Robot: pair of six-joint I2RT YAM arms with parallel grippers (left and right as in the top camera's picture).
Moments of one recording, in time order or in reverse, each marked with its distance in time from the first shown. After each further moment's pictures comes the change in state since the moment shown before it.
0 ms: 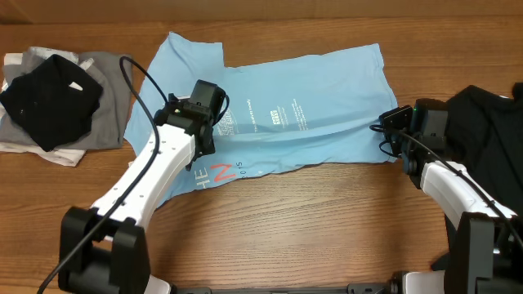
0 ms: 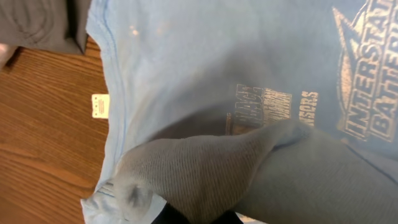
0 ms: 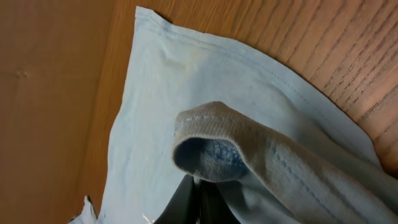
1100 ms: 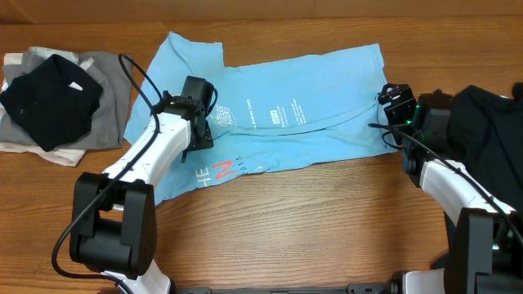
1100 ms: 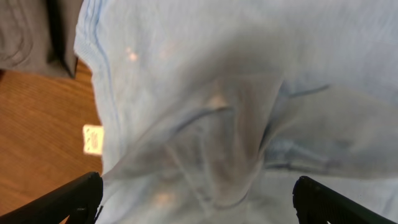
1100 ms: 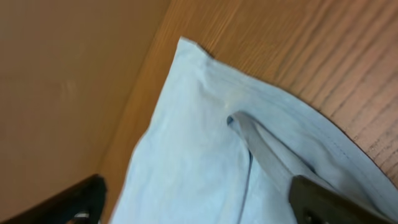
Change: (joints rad) left arm 0.092 0.142 0.012 0.114 -0.014 0.080; right arm 0.000 0.020 0.019 0.133 0.018 -0.099
